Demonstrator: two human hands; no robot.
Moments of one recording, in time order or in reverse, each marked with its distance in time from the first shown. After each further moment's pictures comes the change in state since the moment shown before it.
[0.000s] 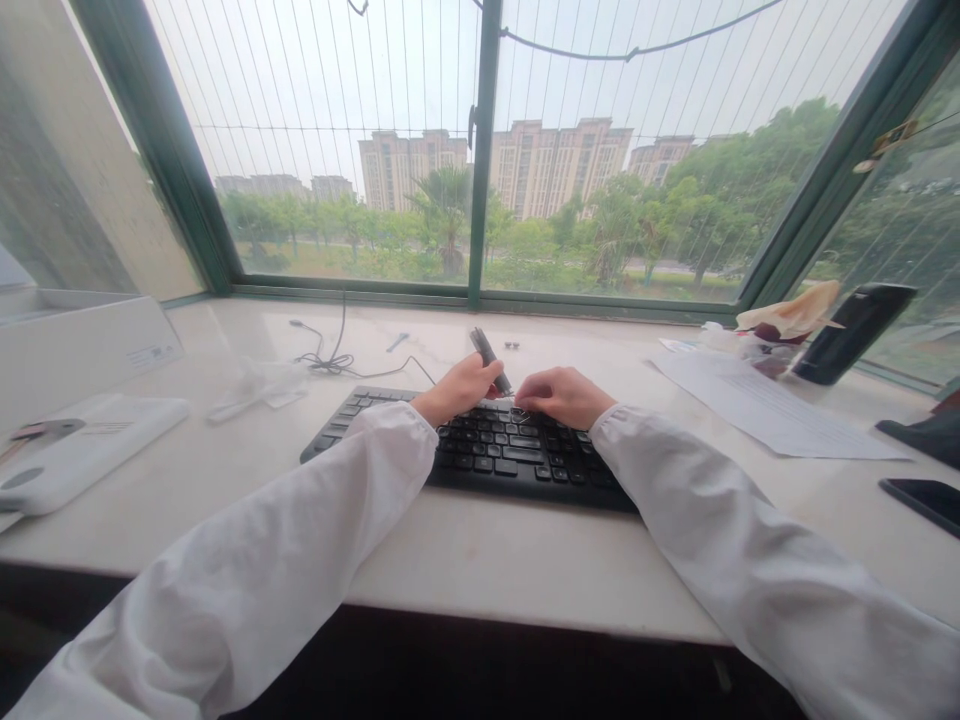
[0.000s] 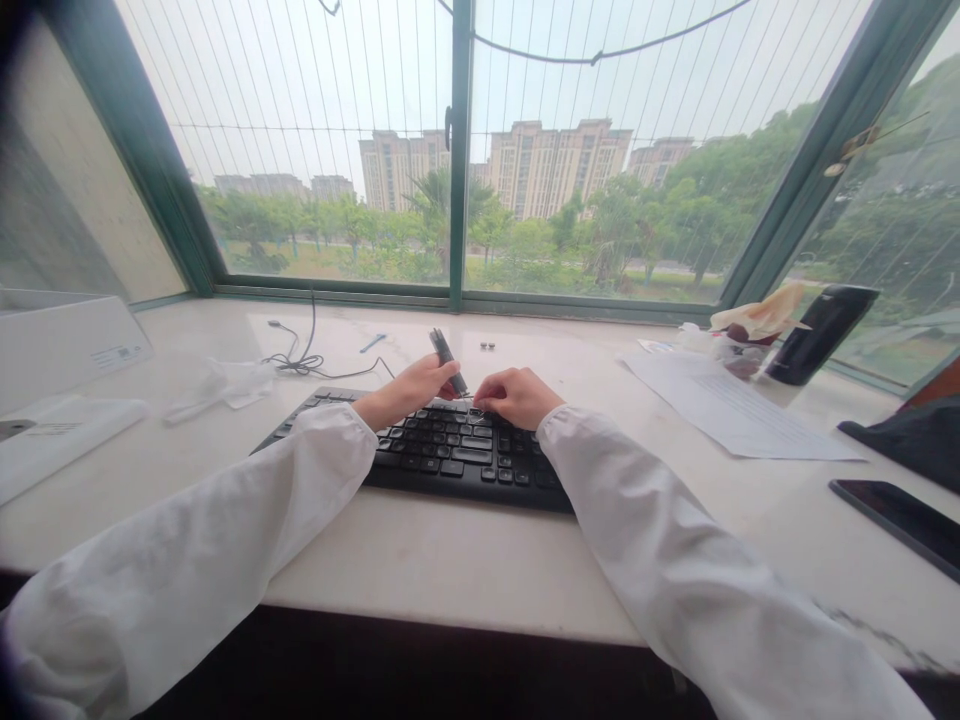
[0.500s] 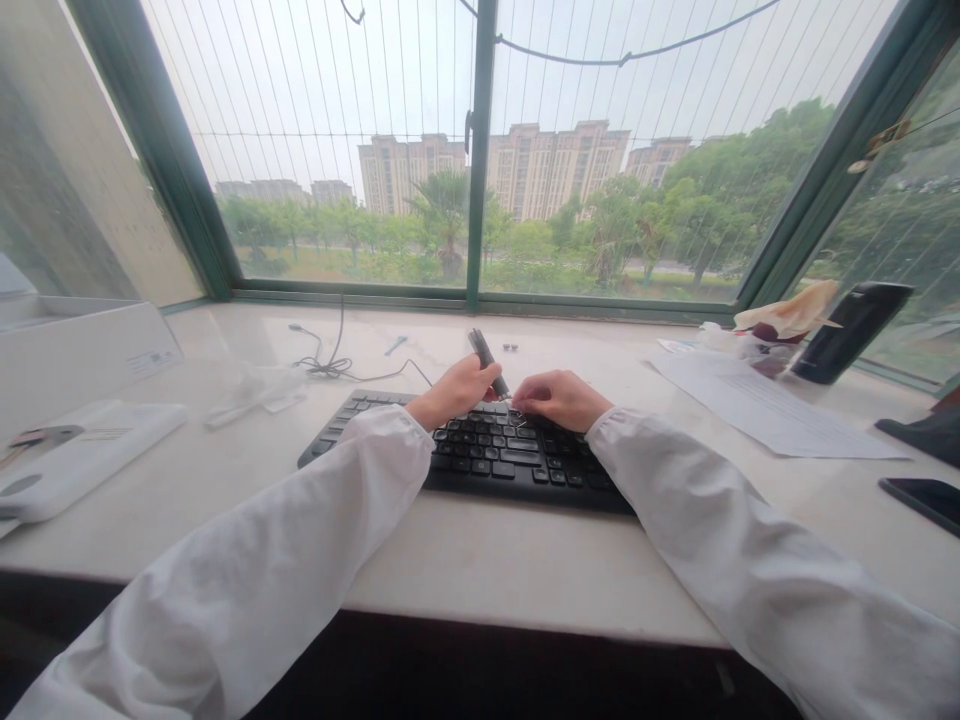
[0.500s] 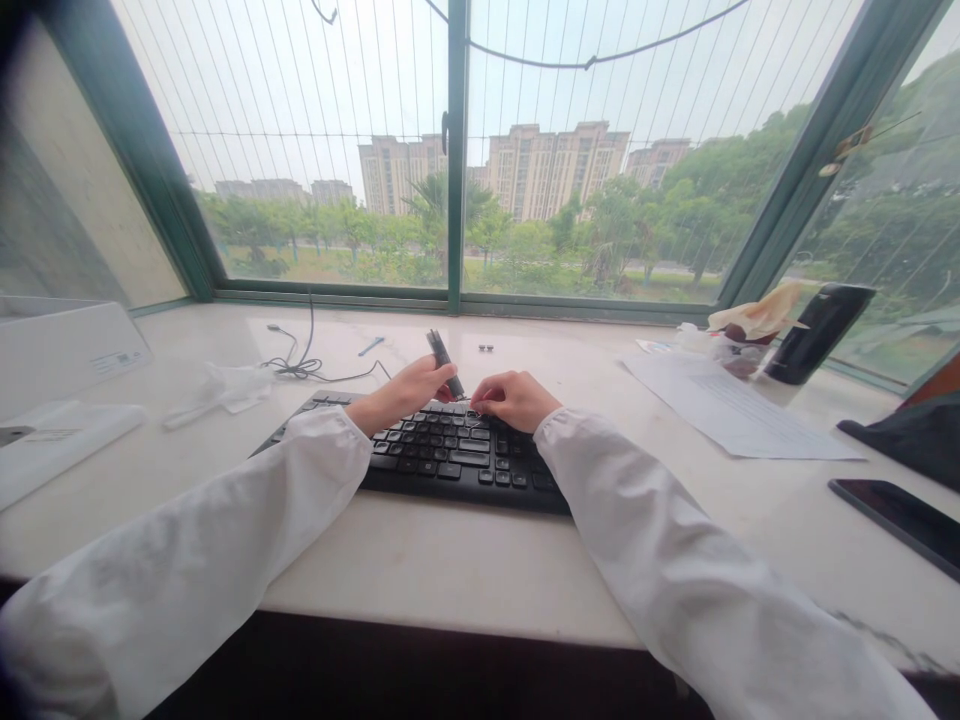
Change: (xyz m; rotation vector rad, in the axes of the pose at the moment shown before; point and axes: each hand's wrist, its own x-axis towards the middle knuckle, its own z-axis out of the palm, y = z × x) left_hand -0.009 0.011 -0.004 0.016 -0.009 0.016; right_hand -0.001 0.006 0.003 0.081 0.007 0.002
